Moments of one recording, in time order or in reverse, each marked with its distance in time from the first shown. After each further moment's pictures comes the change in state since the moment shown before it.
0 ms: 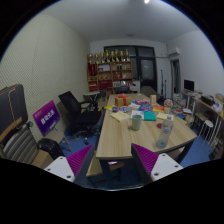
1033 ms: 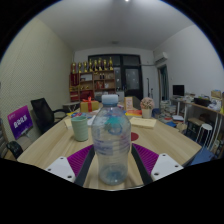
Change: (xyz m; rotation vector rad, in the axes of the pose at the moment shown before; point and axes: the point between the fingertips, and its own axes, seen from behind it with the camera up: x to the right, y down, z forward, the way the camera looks) arm 0.333 0.045 0.280 0.170 0.120 0.006
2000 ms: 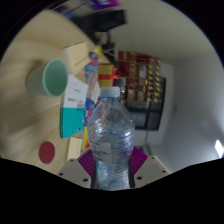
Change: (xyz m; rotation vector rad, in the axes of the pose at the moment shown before) arm 0.002 -0.195 0.200 -0.109 0.264 -1.669
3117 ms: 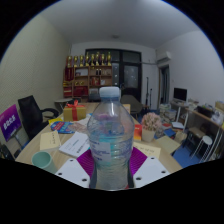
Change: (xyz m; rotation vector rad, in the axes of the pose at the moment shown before) arm -0.084 0.036 0.030 0.042 -0.260 1.601
